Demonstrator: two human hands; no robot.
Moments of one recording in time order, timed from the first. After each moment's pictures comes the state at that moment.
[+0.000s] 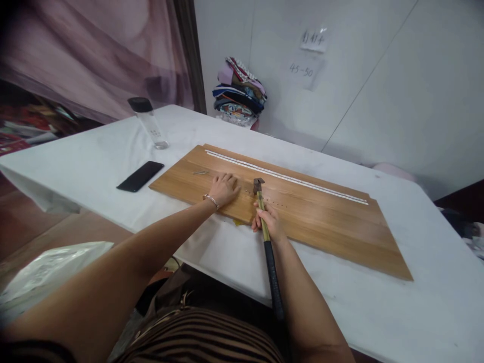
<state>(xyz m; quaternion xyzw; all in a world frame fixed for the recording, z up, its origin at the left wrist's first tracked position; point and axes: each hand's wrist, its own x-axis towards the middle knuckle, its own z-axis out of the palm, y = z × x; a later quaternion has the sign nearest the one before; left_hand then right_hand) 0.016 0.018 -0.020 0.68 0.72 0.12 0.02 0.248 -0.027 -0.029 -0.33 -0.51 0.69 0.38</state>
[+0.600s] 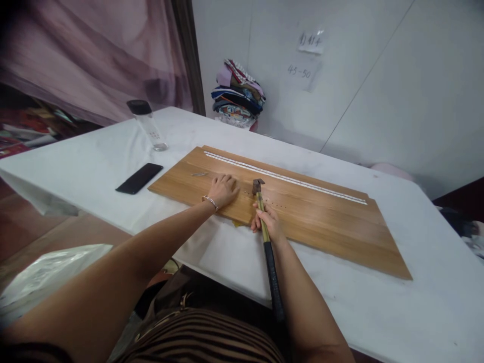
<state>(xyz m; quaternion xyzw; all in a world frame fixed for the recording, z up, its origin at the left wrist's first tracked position) 0.018 0.016 -0.018 0.68 0.72 0.13 0.02 0.247 -0.029 -0.026 -0.33 -0.50 0.70 0.39</state>
